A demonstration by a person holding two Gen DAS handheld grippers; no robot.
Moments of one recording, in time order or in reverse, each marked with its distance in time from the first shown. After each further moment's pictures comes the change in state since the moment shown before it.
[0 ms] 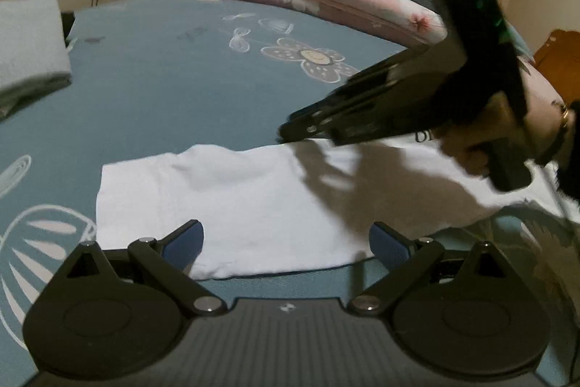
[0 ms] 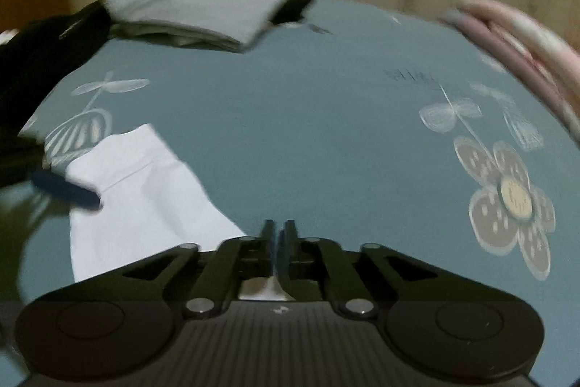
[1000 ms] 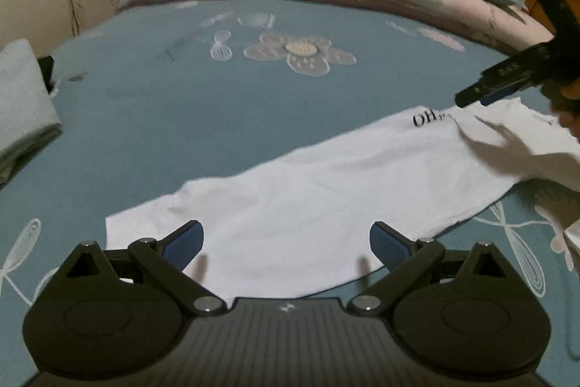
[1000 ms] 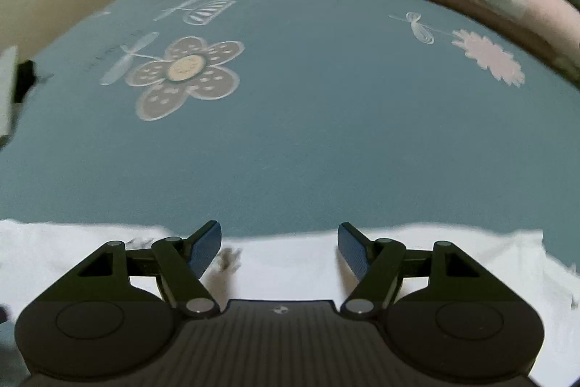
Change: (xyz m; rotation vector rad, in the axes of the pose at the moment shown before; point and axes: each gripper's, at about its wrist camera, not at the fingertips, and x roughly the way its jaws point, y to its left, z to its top) left arm 0.007 -0.009 0.030 0.145 0.091 0.050; right arm -0.131 -0.120 -0.119 0.752 0.116 -0.378
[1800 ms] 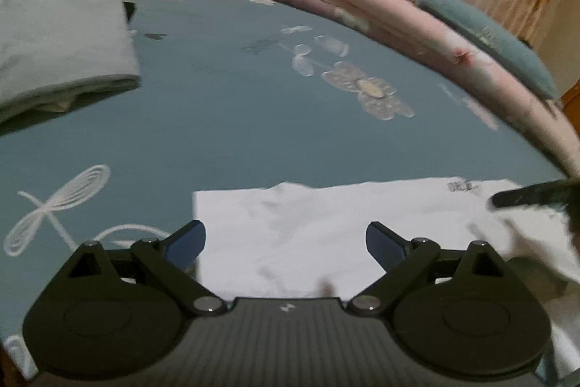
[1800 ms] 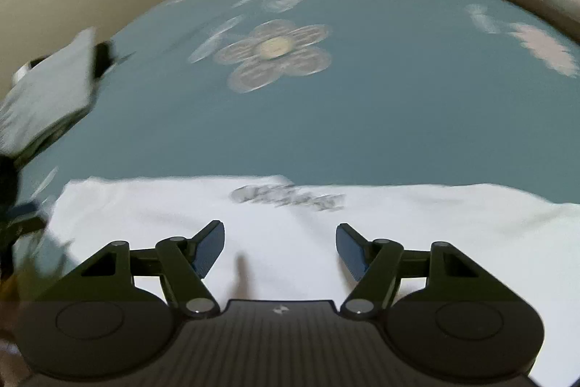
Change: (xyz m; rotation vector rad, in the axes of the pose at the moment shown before) left arm -0.036 0.070 -0.009 -0.312 -0.074 -0.015; right arm -0.014 0.043 -0.025 -0.113 0.009 0.234
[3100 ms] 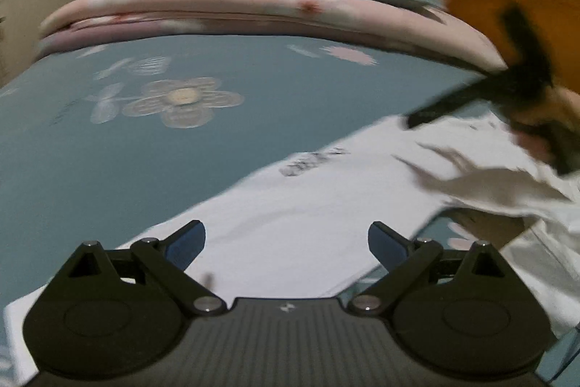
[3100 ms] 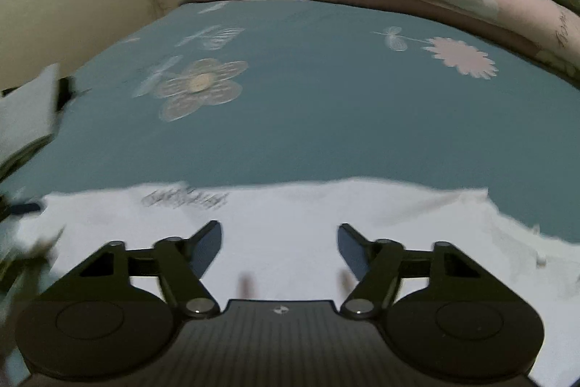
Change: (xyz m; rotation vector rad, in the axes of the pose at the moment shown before) left arm 0.049 -0.165 -0.009 0.478 0.010 -0.225; right arm -0.055 -0.093 -0.019 0.130 -0.123 -0.256
